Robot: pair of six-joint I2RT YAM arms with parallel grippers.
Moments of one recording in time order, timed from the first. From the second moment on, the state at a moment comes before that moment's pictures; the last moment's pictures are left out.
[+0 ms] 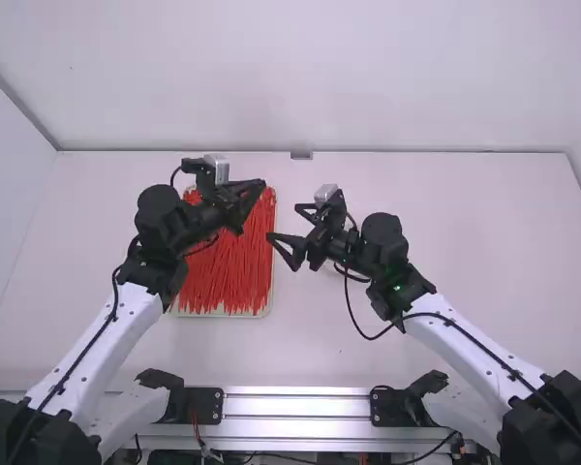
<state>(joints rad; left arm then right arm) -0.22 1.11 0.79 0.26 0.57 -0.32 0.57 1.20 0.68 0.41 -0.51 0.28</state>
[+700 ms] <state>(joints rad) -0.35 1.11 0.79 0.33 0.54 -0.39 0.57 1.20 0.68 0.46 -0.41 0.28</state>
